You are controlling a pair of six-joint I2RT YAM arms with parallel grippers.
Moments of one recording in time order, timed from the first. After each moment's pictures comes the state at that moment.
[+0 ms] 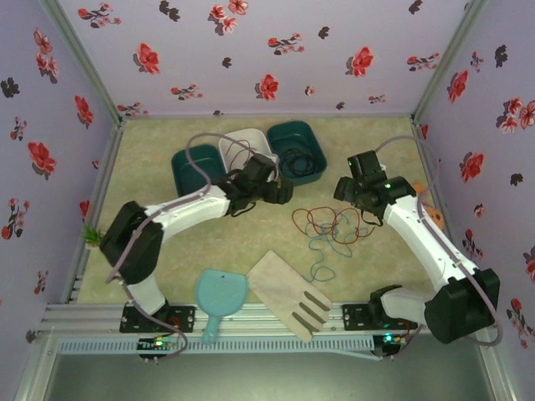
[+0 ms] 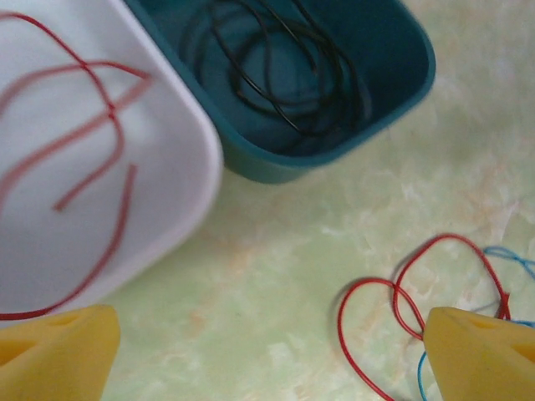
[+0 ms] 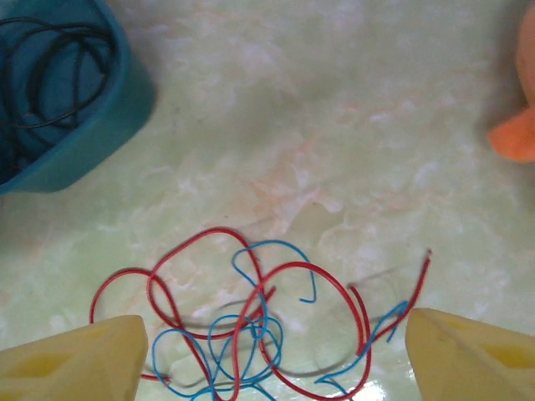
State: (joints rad) left arm -0.84 1.77 1.26 -0.29 -0.13 -0.45; right arm 0.34 1.21 1.04 -0.89 0.21 0.65
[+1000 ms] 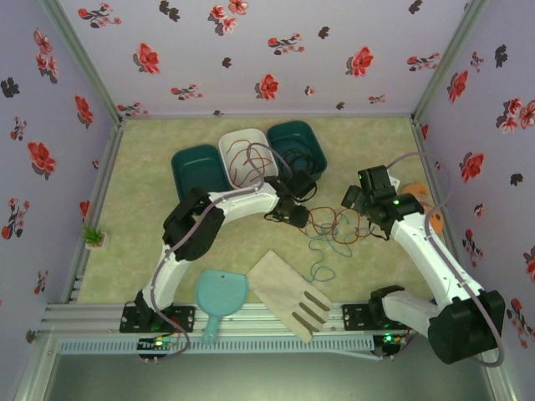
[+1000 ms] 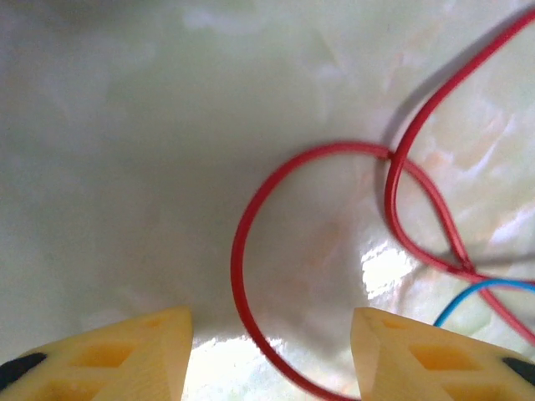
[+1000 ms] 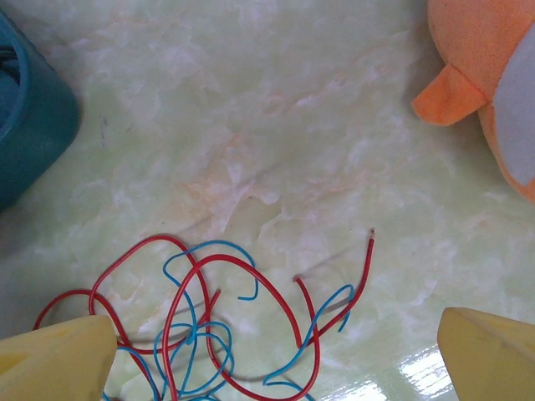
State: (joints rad) left arm -0.96 2.19 1.67 -0.72 -0.02 -0.47; right arm 0.29 1.09 0.90 -0.85 0.26 0.70
